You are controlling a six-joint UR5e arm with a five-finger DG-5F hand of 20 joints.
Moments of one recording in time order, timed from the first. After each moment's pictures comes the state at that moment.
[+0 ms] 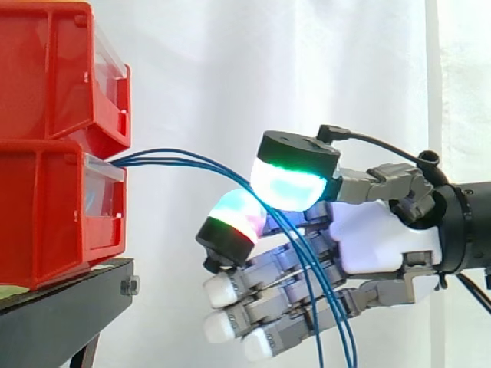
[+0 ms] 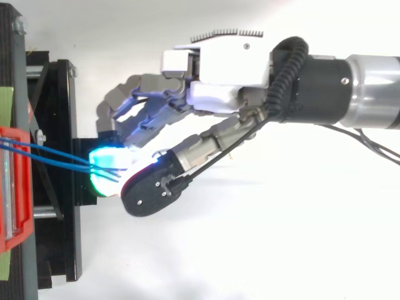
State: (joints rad) arm 0.05 -2.34 -1.12 -2.90 -1.48 0.09
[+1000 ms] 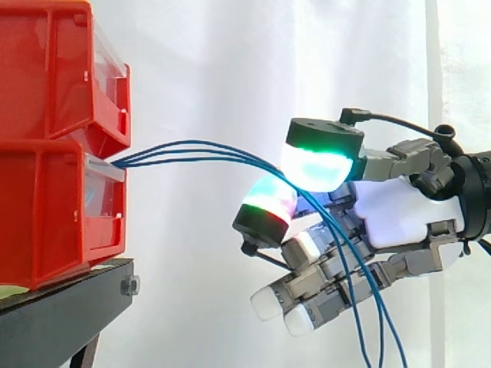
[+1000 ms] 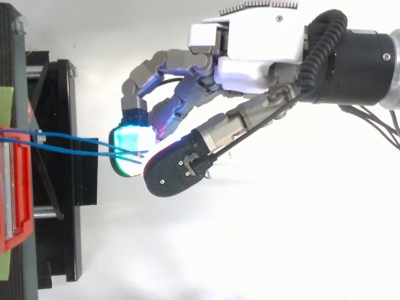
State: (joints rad) arm 0.04 -2.28 -1.12 -3.03 -1.47 0.08
